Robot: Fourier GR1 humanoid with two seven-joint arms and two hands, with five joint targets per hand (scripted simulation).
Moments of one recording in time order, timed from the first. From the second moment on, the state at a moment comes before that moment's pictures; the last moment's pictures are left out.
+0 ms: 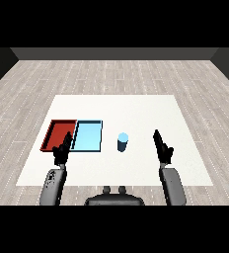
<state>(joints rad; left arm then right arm) 0.02 0.12 0.02 -1.57 0.00 0.03 0.03 0.01 -0.09 0.01 -1.58 0.03 -0.02 -0.02</state>
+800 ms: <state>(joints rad) 0.03 0.07 0.02 -1.64 0.04 -0.04 -0.28 0.18 -0.12 -0.05 -1.72 -0.23 0.26 -0.21</state>
